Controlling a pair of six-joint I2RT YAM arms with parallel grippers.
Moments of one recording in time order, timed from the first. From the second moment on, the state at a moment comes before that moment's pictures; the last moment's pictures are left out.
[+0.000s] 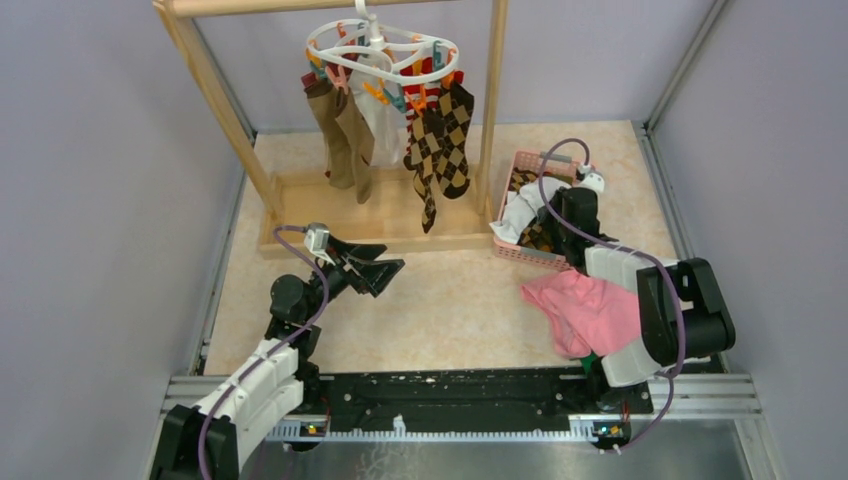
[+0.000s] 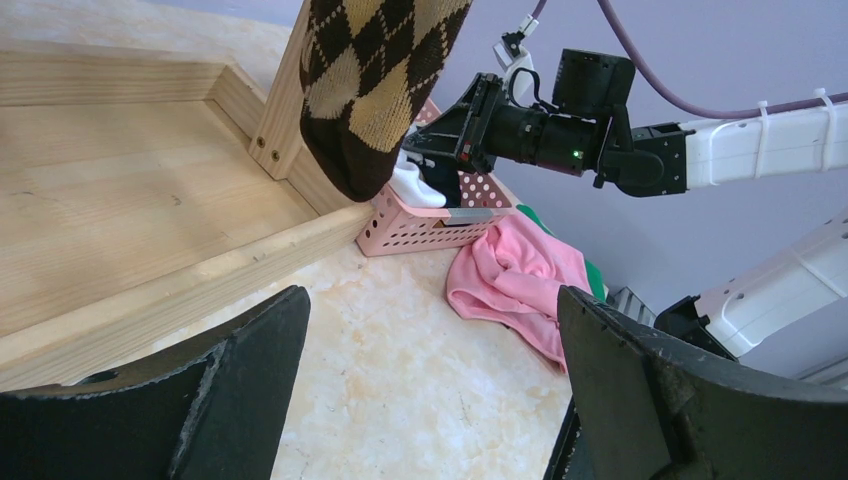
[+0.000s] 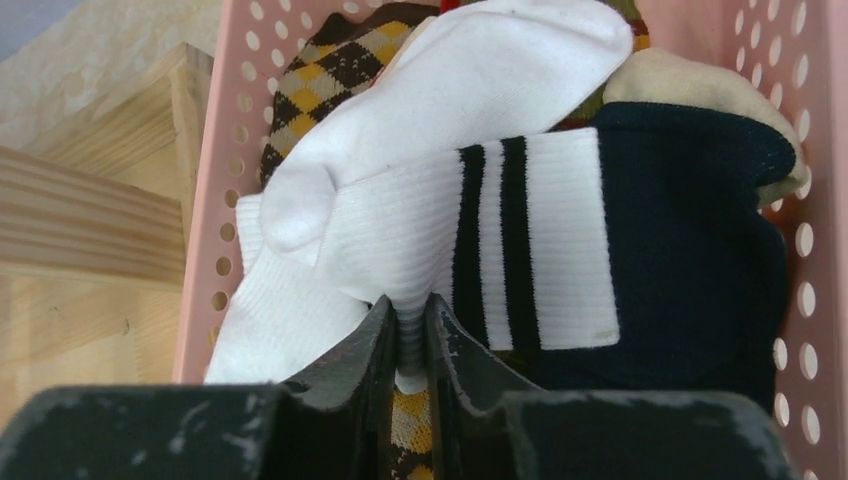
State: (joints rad) left arm -0.29 0.77 0.14 0.85 0.56 -0.71; right arm 0.21 1.51 0.68 0.36 0.14 0.55
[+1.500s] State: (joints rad) left arm -0.29 0.88 0.18 0.93 0.77 -0.76; right arm 0.20 1.22 0.64 0.31 -0.26 0.36
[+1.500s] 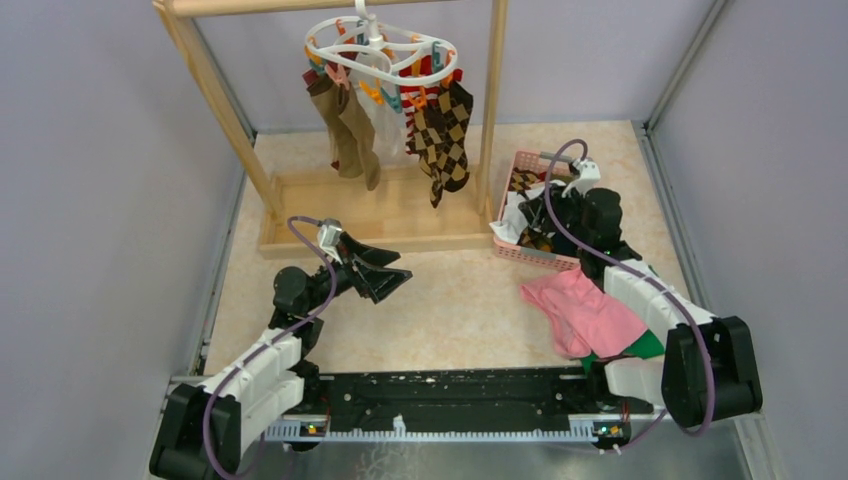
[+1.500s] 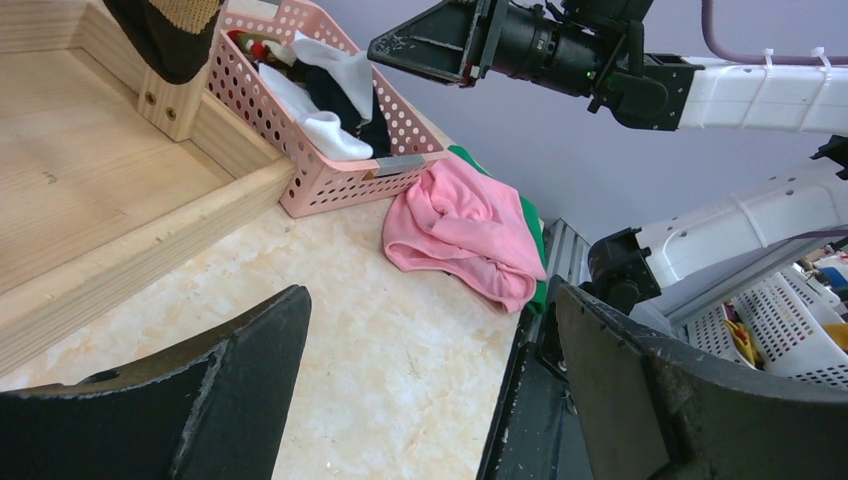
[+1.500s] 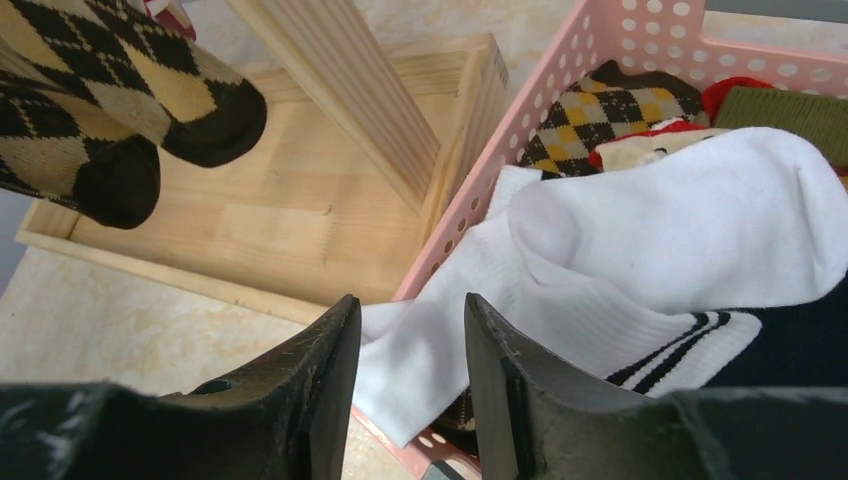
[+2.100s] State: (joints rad) left arm -0.29 0.89 0.18 0.93 0.77 -0.77; right arm 0.14 1.22 0.64 0.23 -0.11 0.36
